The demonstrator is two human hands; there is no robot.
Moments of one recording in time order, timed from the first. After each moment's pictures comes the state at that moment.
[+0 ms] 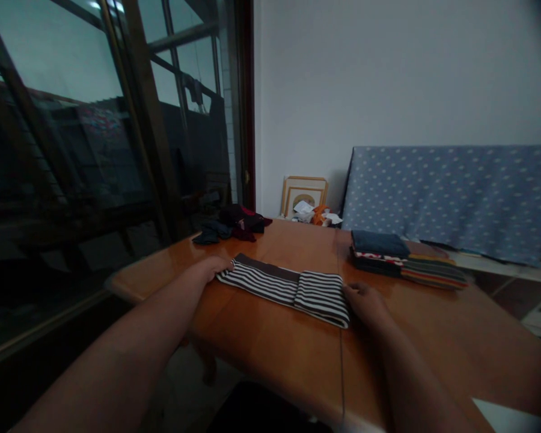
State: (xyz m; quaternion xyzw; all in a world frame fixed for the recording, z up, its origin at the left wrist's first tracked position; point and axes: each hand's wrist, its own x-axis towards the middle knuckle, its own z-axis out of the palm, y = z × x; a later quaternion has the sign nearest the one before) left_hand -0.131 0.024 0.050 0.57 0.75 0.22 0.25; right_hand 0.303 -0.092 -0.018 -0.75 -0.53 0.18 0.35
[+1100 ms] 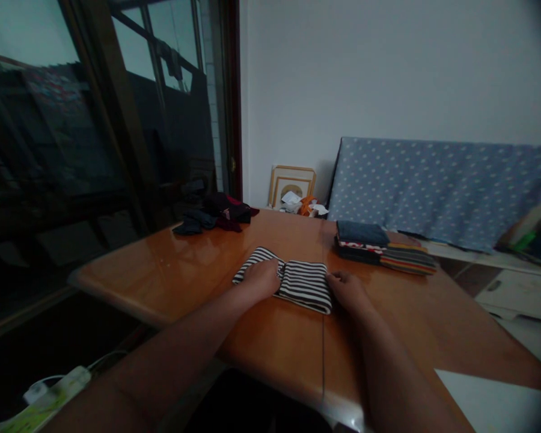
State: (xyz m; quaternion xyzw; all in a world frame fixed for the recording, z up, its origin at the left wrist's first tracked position) left_hand 0.037 -0.065 0.042 0.81 0.57 0.10 0.04; right_hand 0.300 -0.093 -0.018 -0.74 -0.54 0.18 0.35
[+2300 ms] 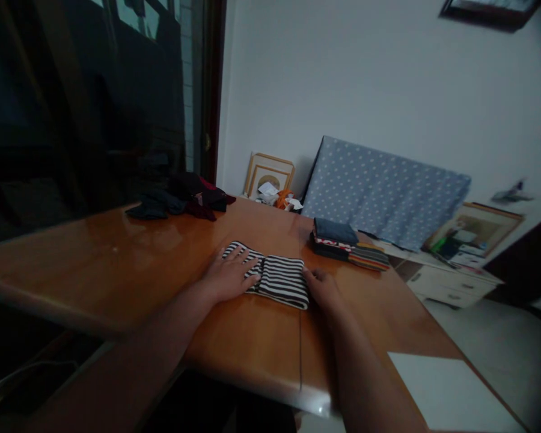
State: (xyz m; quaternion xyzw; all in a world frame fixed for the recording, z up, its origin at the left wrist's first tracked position) left_hand -0.004 -0.044 0.008 0.88 0.43 0.17 0.04; right_hand 0.285 -0.106 -0.003 -0.74 -0.54 0.17 0.36
